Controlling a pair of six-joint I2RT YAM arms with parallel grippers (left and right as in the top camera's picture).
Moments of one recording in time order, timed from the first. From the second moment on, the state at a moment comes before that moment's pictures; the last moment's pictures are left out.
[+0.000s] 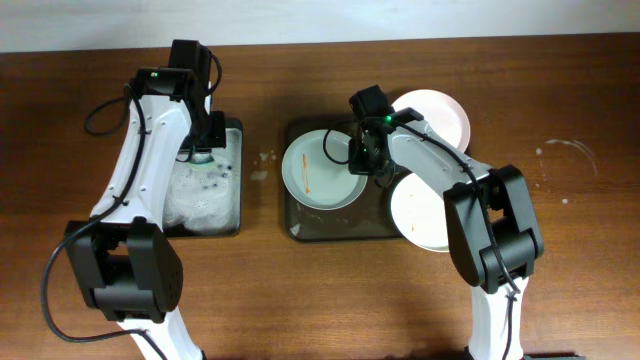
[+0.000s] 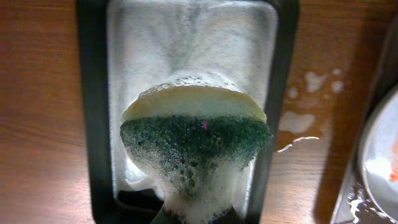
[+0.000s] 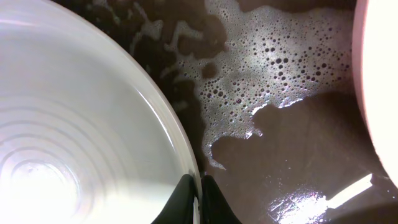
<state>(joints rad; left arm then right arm) -0.09 1.97 1.81 -1.21 -0.17 -0.15 0.37 2.15 1.56 -0.73 -0.03 0.42</state>
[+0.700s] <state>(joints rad) -0.36 2.03 1.81 -0.93 0.18 -0.22 0.37 2.15 1.56 -0.74 -0.04 0.42</state>
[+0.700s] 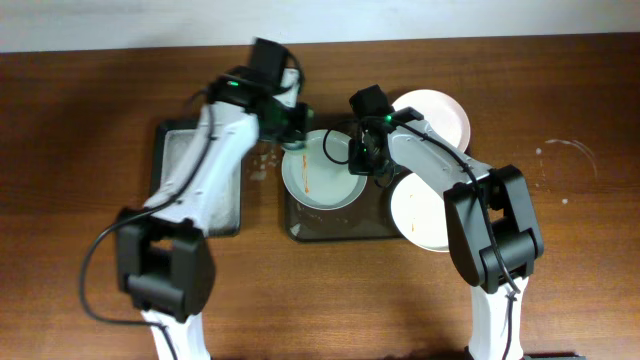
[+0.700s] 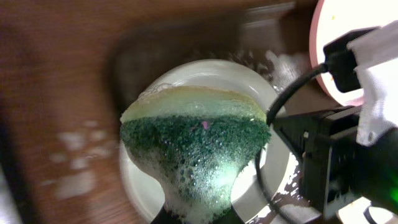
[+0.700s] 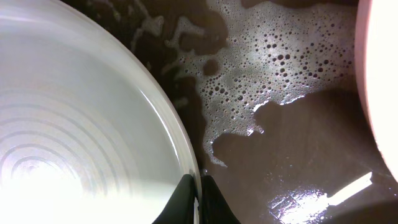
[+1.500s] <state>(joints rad) -0.45 2.27 1.81 -0.97 -0.02 -0.48 0.37 2.15 1.56 -0.74 -0.04 0.42</state>
